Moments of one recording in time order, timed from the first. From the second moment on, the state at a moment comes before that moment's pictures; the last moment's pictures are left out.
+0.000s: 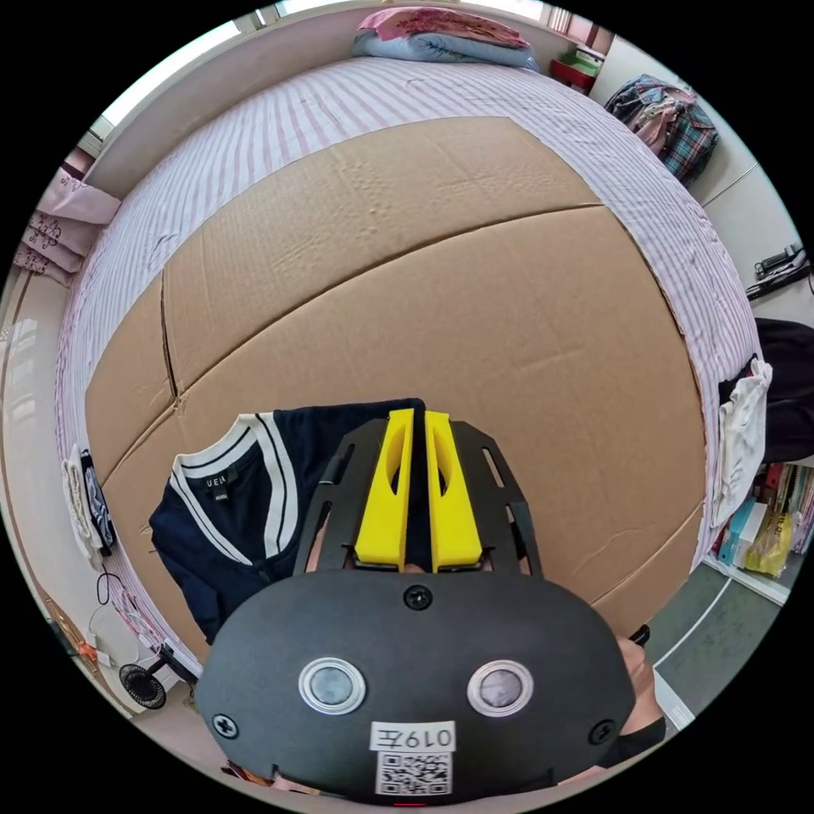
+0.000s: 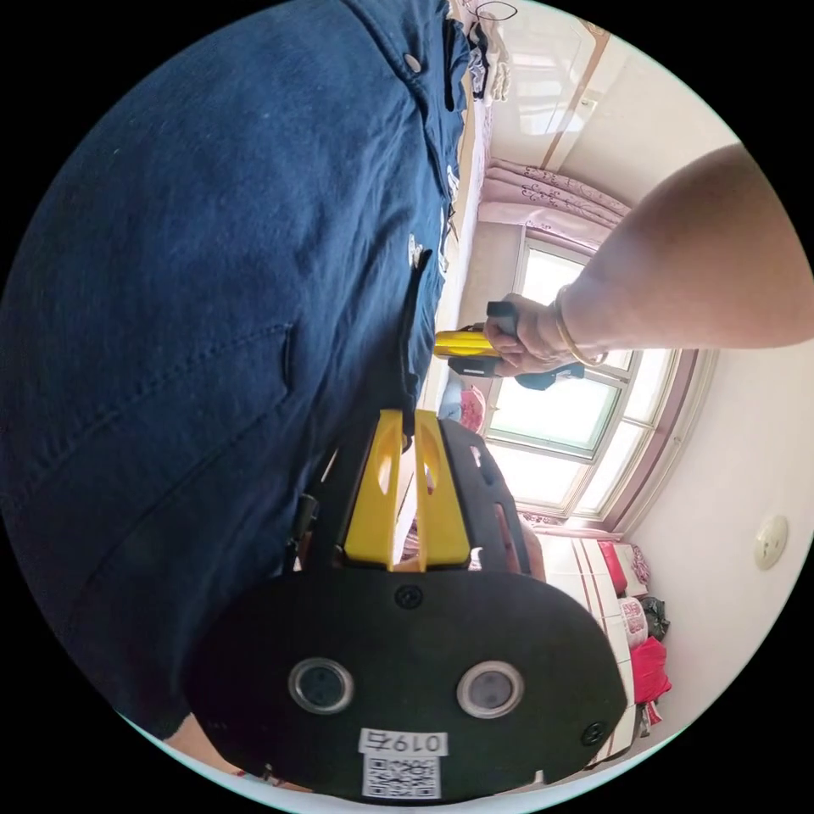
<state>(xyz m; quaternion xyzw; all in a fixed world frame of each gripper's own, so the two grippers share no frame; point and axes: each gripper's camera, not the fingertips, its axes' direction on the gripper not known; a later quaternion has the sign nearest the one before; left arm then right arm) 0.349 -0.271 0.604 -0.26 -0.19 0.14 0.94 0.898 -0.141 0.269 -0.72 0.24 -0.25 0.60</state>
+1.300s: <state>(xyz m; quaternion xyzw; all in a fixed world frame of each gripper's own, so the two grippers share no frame) 0.232 -0.304 0.562 -0.20 -0.11 0.08 0.97 0.790 -0.007 0.135 -0.73 0.22 -0.17 0.63</state>
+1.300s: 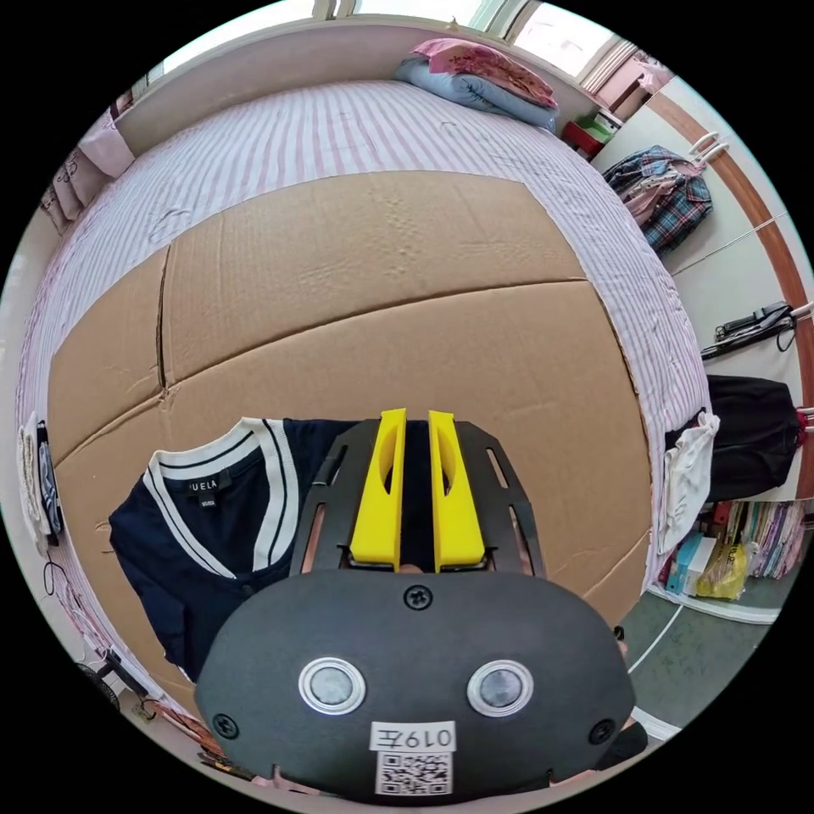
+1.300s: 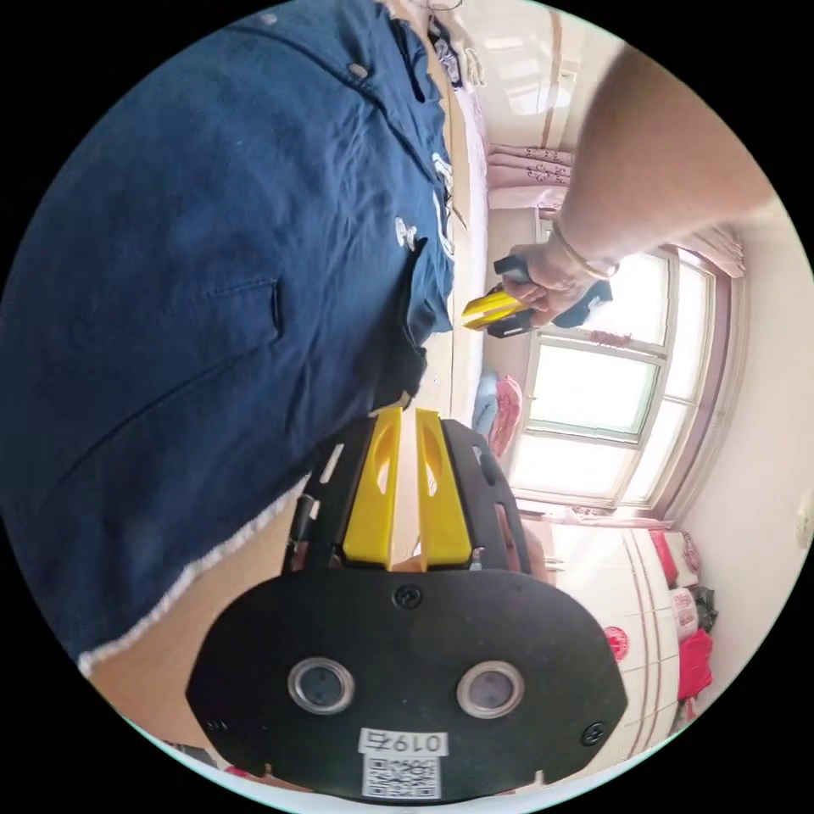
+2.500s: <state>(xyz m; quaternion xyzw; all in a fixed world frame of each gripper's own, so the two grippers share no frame) 0.056 -0.210 0.503 -0.24 0.05 0.13 0.96 0.820 -0.054 0.080 0.03 0.77 -0.22 0.59</state>
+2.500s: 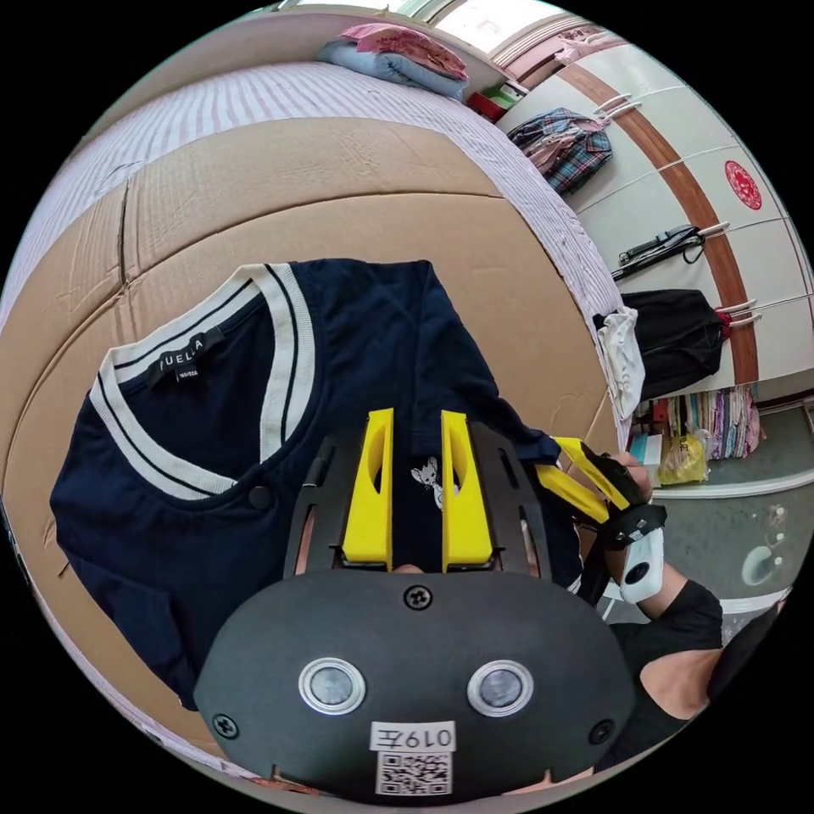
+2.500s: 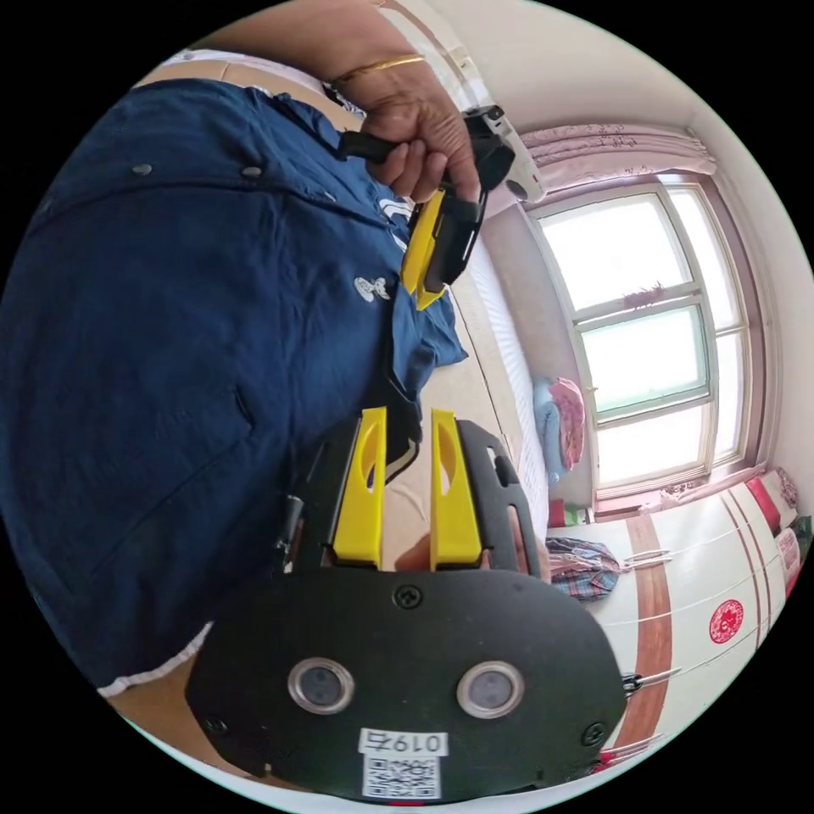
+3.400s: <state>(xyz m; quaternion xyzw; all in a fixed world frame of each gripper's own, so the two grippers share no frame) 0.024 -0.196 0.504 -0.22 0.10 0.07 0.97 0.858 -0.067 0.022 0.01 0.86 -0.25 0.45</state>
